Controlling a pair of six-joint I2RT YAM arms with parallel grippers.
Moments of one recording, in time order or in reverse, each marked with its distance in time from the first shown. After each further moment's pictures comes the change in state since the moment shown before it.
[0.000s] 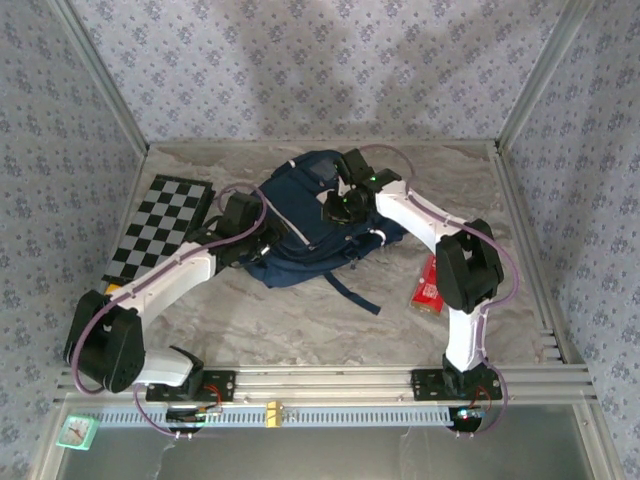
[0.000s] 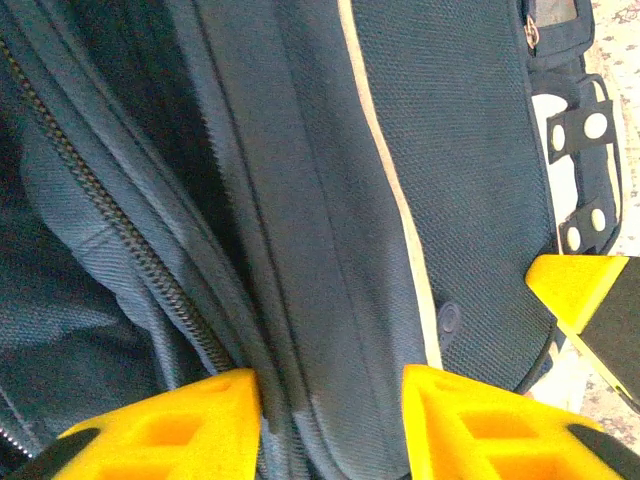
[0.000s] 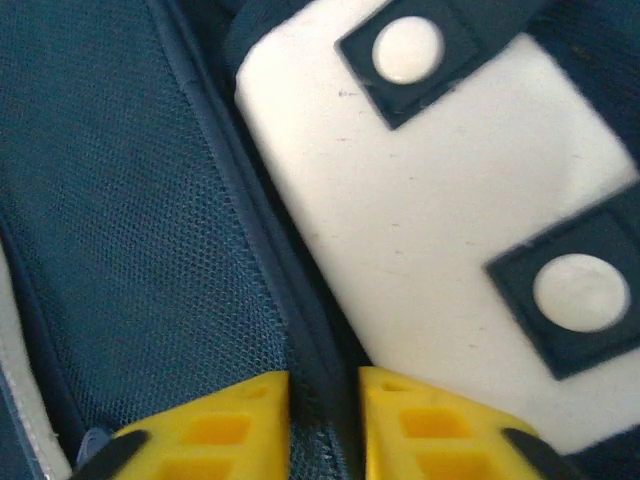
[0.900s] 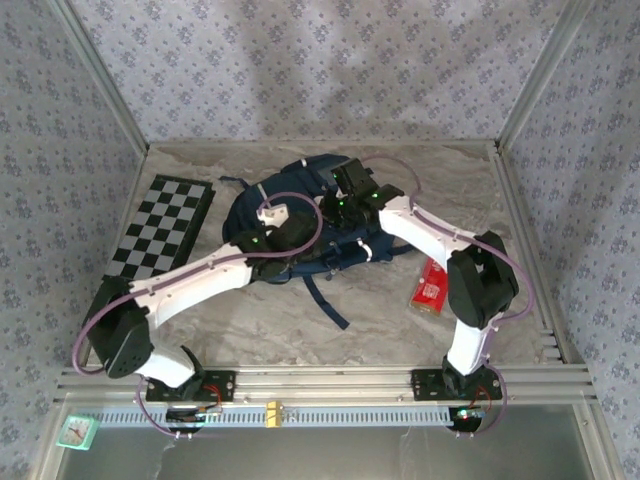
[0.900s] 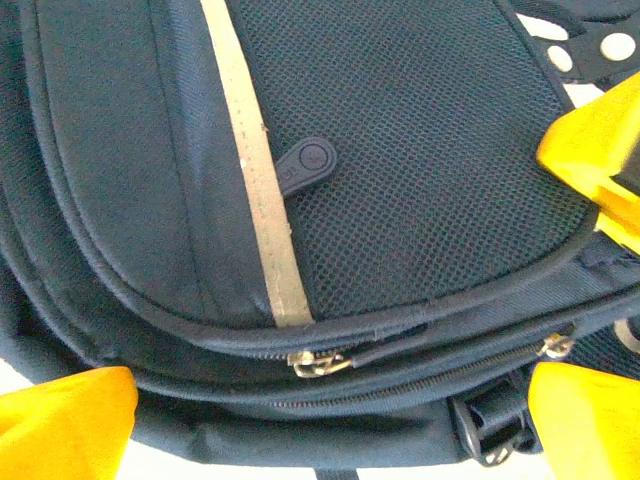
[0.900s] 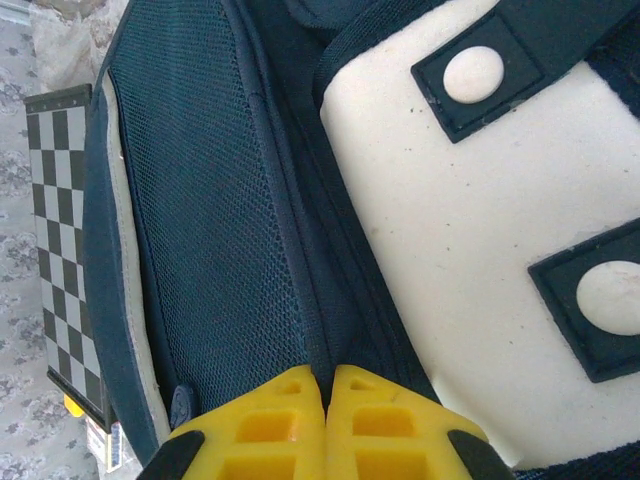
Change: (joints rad) left arm -0.386 0.125 0.213 -0.297 -0.562 0.040; right arm 0.058 -0.137 -0.183 0.251 -0.006 0.357
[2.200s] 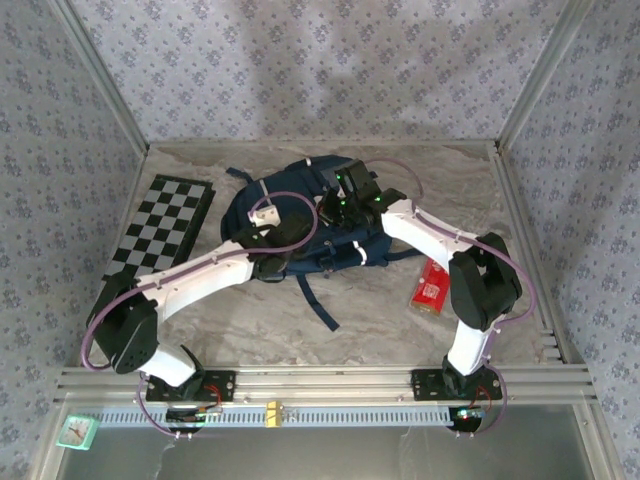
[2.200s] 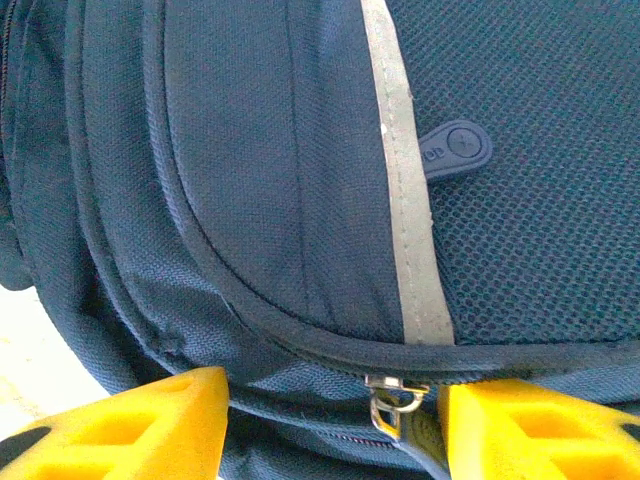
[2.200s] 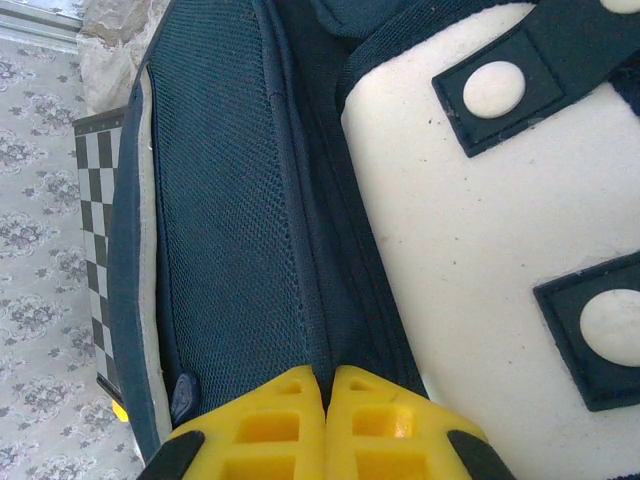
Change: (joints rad) left arm 0.058 0.010 -0.038 -0.031 -0.042 -0.025; right arm -0.011 -0.015 -0.047 0.096 -0.031 0.063
